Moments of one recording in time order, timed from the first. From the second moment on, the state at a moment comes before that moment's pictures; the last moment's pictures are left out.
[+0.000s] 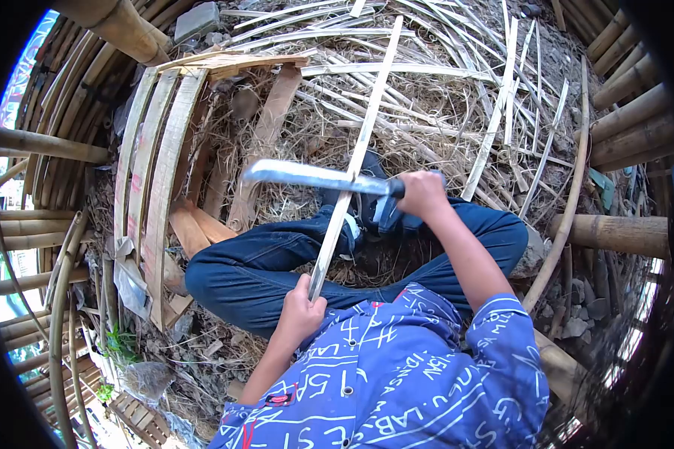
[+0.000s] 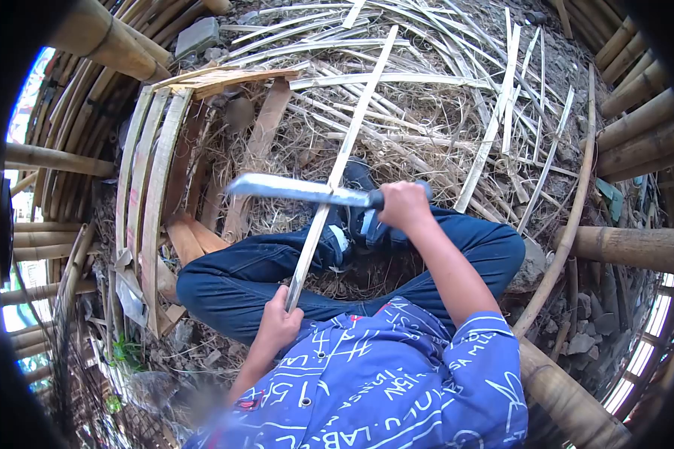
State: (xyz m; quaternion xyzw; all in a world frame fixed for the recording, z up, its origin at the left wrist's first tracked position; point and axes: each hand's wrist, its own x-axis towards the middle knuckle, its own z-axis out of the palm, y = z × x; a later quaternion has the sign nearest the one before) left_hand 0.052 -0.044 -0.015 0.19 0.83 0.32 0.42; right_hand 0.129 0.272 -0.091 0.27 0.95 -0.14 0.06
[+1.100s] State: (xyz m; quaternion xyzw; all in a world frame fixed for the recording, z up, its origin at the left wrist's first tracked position) left_hand 0.039 -0.051 -0.015 0.23 0.84 0.31 0.39; right_hand 0.095 0.296 -0.099 0.27 0.96 -0.11 0.04
